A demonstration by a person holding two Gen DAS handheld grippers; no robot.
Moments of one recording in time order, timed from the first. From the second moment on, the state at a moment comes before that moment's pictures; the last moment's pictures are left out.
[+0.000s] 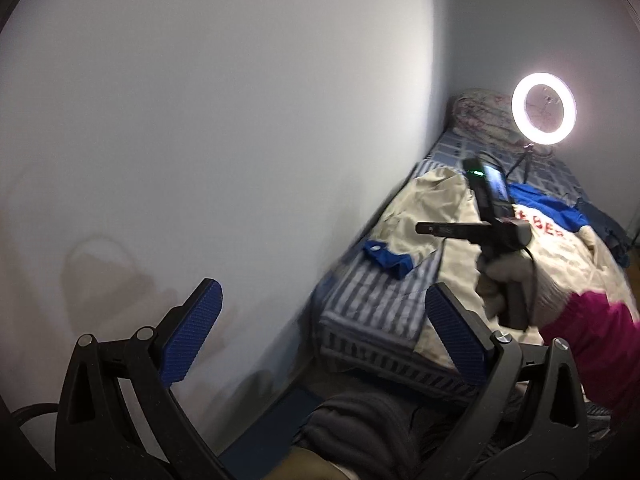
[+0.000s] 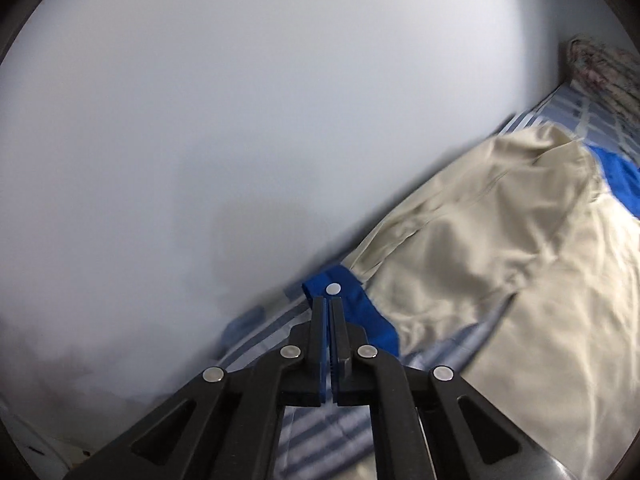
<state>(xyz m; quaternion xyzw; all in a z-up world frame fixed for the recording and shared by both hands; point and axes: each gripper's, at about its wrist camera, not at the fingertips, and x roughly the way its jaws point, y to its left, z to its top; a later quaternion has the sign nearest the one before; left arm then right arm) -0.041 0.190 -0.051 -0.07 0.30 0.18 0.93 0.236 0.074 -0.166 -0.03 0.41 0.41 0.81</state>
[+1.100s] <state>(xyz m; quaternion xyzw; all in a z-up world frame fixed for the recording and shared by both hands) 0.152 0.146 0.033 -0.22 0.31 -0.02 0.92 0.223 -0.208 -0.185 0.14 0.41 0.30 0.85</state>
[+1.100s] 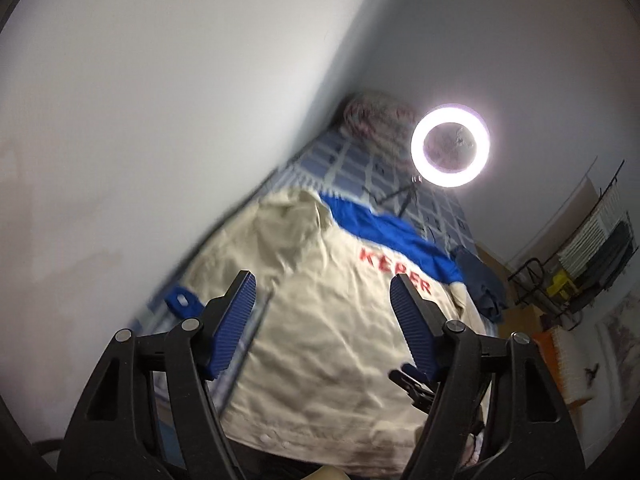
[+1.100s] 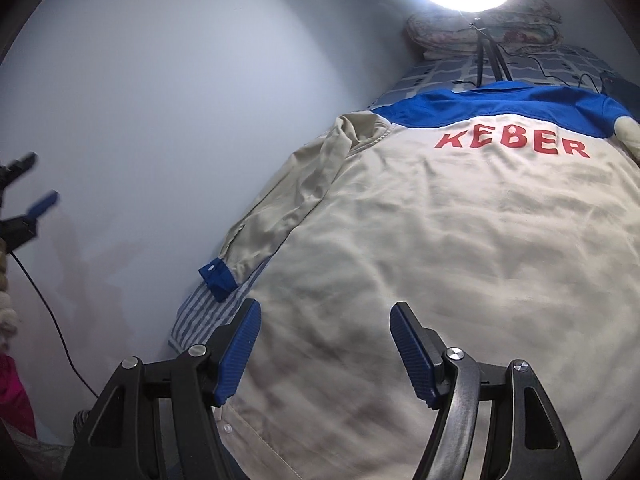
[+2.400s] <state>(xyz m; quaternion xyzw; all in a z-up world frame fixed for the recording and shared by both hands) 0.264 0.227 -0.281 -0.41 0.41 0.17 0.80 0.215 -0.170 -0.181 0.05 0.41 0.31 0.86</state>
